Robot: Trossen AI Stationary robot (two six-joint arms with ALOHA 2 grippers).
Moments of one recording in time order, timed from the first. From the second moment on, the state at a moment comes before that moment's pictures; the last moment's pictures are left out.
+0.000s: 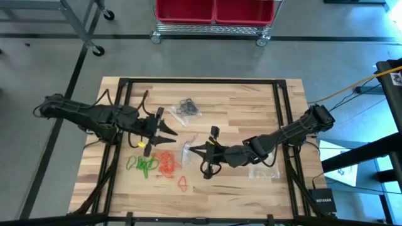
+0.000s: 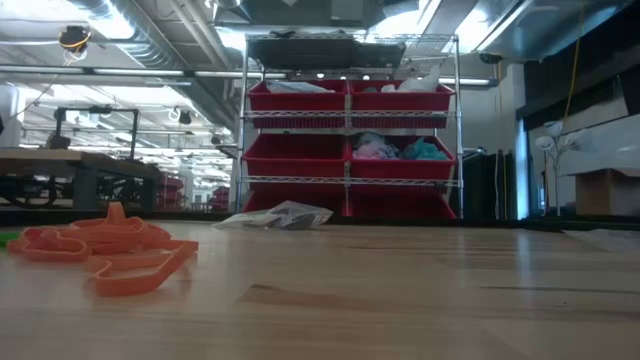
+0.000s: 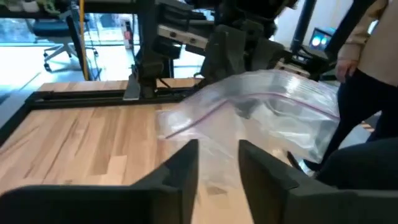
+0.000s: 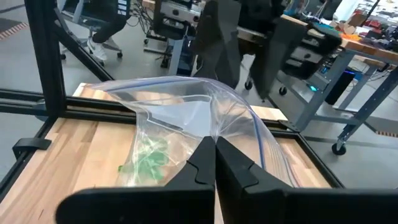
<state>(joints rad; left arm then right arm) -0.23 1.02 0.96 -0.19 -0.06 -0.04 0.44 1.66 1.36 0.04 0.61 -0.05</state>
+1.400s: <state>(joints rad) -0.26 1.11 0.96 -0.11 -0.39 0.02 0.41 1.66 1.36 0.04 0.70 0.13</state>
